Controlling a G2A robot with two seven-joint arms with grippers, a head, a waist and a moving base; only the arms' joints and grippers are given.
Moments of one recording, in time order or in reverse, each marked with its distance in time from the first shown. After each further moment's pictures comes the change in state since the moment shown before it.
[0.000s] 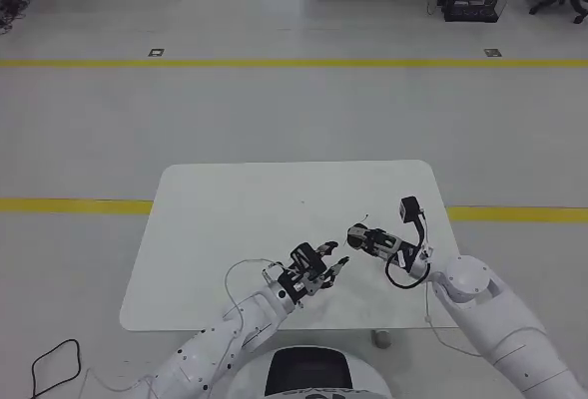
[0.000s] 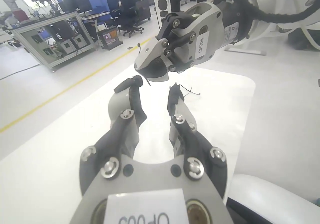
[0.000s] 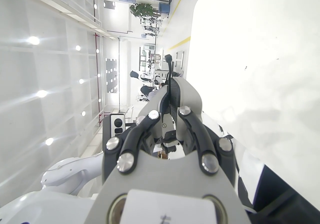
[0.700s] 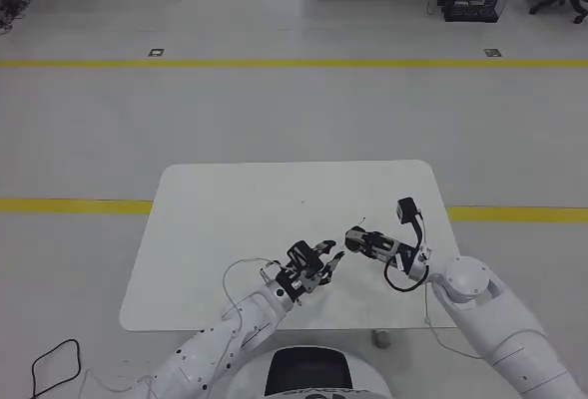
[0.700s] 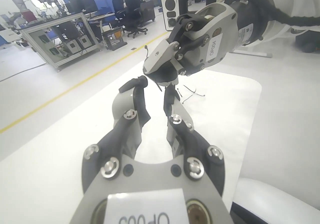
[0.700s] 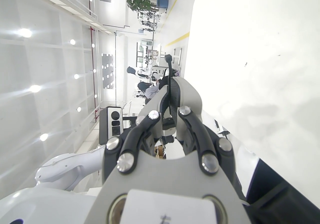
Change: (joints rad) left arm 0.005 0.000 -0.011 0.001 -0.004 0.026 0.008; right arm -0.012 -0.011 0.016 -0.018 -0.043 0.012 0.028
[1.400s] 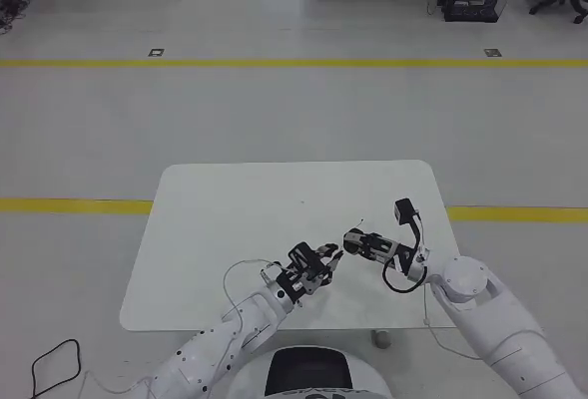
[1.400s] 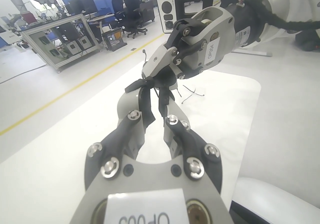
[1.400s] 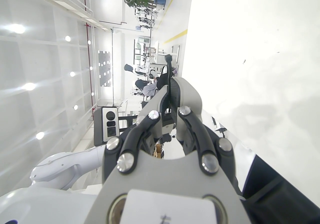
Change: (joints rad) left arm 0.005 0.001 0.001 -0.008 0.015 -0.009 -0.005; right arm -0.005 -0.011 0.009 -0.003 -0.027 0.010 0.020
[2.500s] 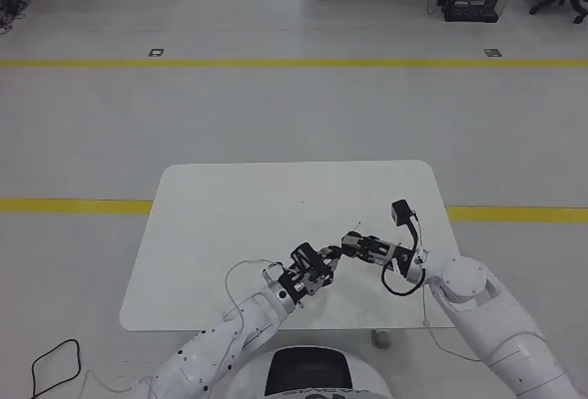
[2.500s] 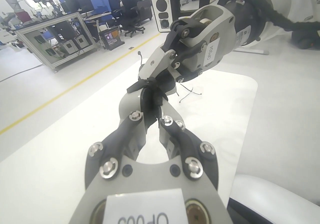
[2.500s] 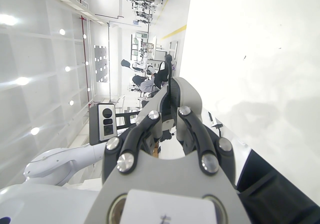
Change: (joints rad) left arm -0.006 -0.003 0.006 0.006 -0.004 -0.013 -0.008; right arm -0.008 -0.013 0.014 -0.010 -0.034 0.007 0.030
